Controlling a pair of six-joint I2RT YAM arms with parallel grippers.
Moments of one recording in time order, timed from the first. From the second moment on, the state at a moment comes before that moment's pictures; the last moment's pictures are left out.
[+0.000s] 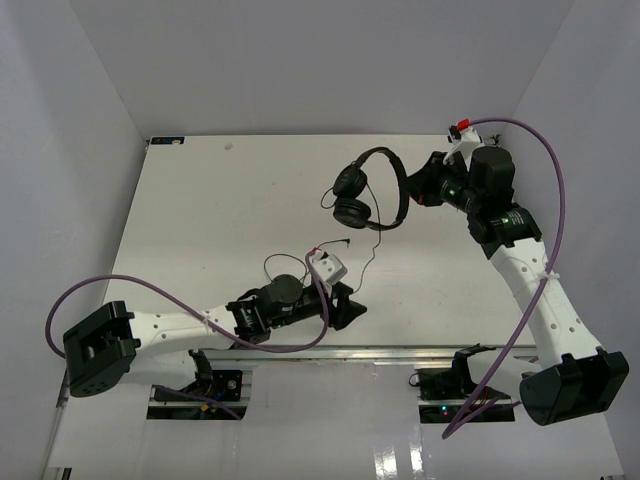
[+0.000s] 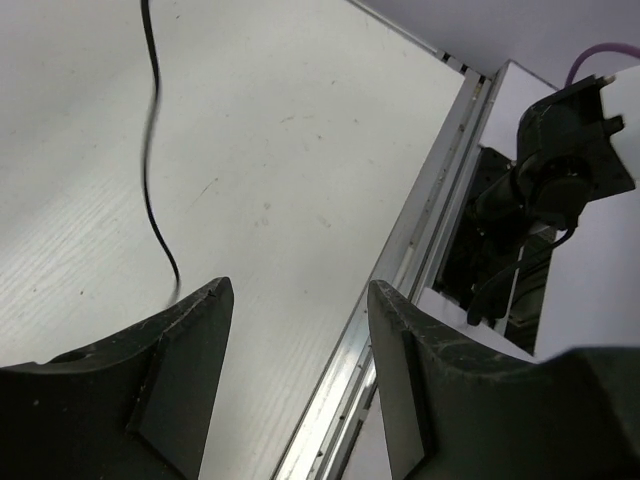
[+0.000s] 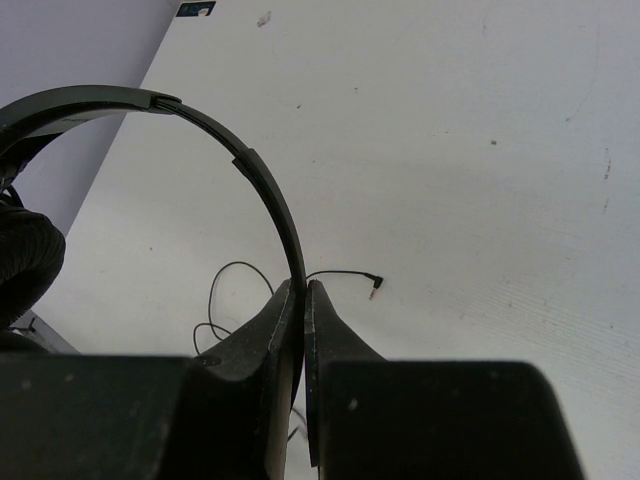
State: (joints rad) left arm -1.16 1.21 0.53 0.51 0.01 -0.28; right arm 0.25 1.14 1.19 -0.34 -0.38 0.36
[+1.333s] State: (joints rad) left arm -1.10 1.75 0.48 1.11 -0.08 0.07; right arm 0.19 1.01 1.17 -0.34 -0.77 0.28
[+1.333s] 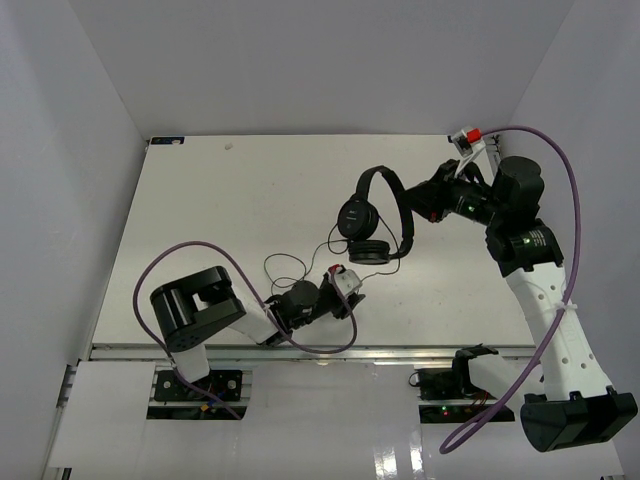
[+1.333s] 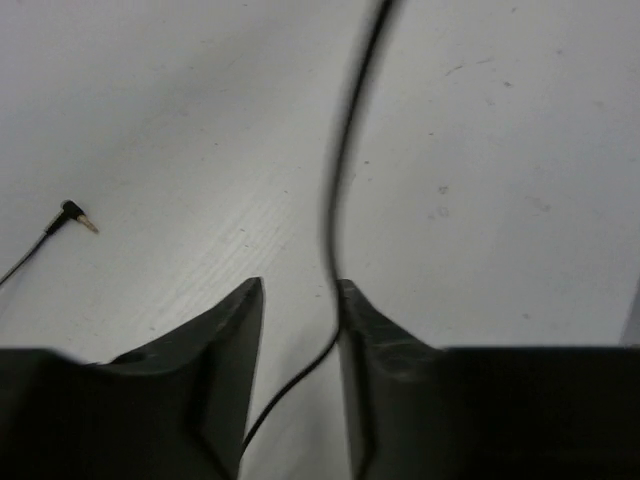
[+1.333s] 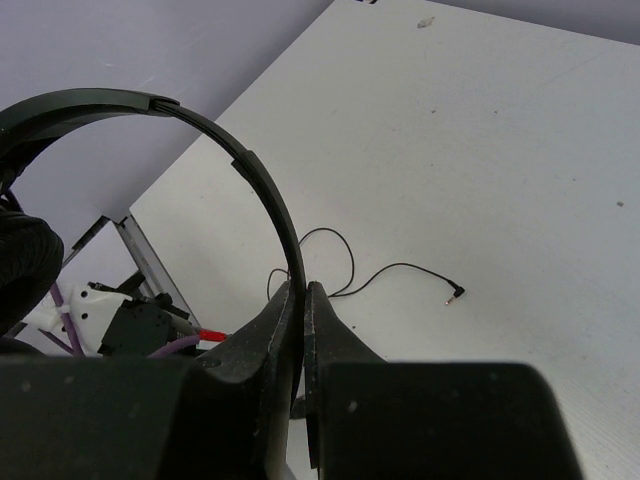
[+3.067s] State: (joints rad) left arm -0.65 1.28 0.94 -0.11 0.82 -0.54; right arm 0.47 0.93 0.81 -0.31 -0.18 -0.40
